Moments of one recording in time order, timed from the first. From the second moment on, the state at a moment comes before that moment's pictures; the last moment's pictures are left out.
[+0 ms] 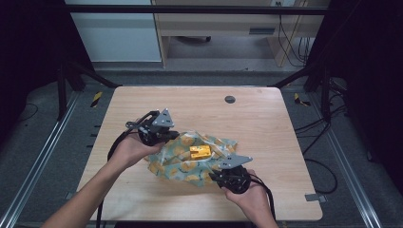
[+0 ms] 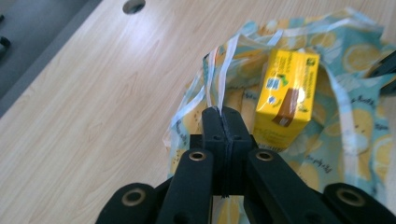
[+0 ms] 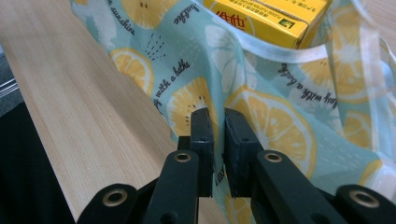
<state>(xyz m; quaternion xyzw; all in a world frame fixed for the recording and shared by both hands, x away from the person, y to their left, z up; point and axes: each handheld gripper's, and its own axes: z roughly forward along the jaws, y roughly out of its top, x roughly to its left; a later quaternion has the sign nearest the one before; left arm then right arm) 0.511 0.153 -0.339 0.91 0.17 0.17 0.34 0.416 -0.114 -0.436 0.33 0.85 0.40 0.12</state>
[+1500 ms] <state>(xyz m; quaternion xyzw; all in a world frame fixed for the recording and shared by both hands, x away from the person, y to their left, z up) 0.414 0.203 -0.427 0.92 0.16 0.08 0.36 0.452 -0.145 -0.416 0.40 0.81 0.38 0.18</state>
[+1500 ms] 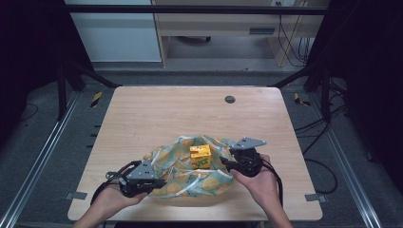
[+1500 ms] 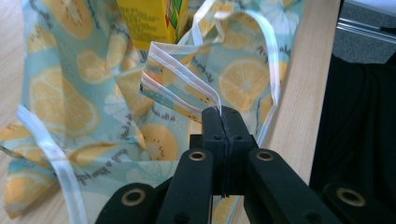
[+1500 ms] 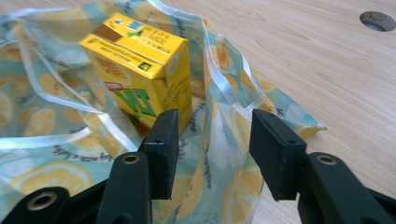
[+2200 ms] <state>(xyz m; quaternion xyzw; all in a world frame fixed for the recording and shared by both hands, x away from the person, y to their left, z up) 0.414 0.194 -0.450 0.94 0.15 0.08 0.31 0.487 -0.132 -0.437 0.40 0.85 0.31 0.17</state>
